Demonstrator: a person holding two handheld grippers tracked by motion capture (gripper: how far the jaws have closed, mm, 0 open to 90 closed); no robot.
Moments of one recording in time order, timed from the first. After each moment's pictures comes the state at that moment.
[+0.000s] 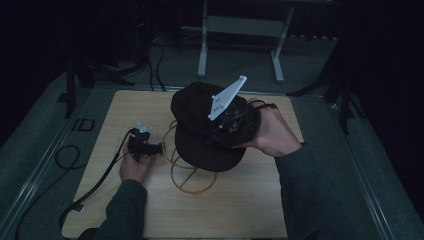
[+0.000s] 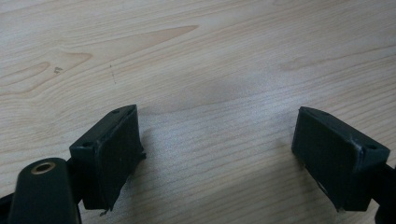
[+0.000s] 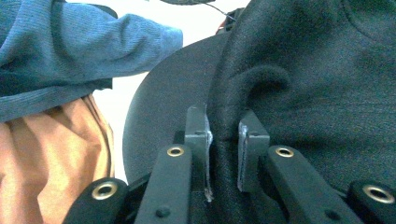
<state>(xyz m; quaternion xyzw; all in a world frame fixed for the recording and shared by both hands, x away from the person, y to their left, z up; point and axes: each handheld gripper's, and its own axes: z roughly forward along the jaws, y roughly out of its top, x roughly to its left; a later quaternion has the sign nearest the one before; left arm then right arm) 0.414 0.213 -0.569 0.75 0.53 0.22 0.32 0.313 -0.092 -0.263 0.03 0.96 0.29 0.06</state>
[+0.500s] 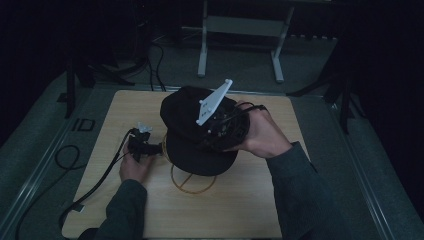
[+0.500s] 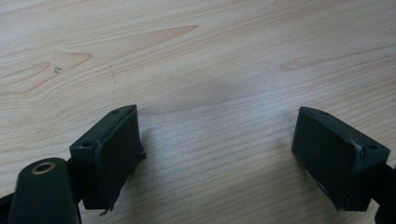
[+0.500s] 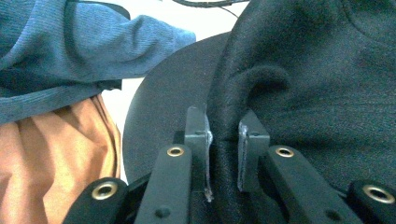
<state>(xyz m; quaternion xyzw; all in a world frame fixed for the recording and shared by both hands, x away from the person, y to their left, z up) 0.414 0.213 -0.569 0.75 0.53 0.22 0.32 0.308 -0.073 -0.267 0.01 0.96 0.28 0.04</state>
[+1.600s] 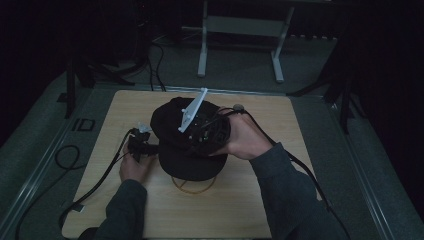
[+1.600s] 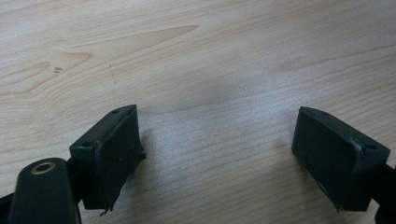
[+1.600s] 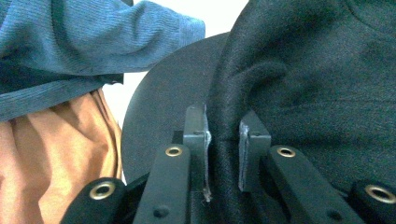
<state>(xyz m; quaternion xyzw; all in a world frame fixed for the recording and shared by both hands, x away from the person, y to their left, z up) 0.414 0.213 -0.569 0.76 0.53 0.22 0.32 0.315 -0.041 -0.293 0.01 0.97 0.25 0.02</state>
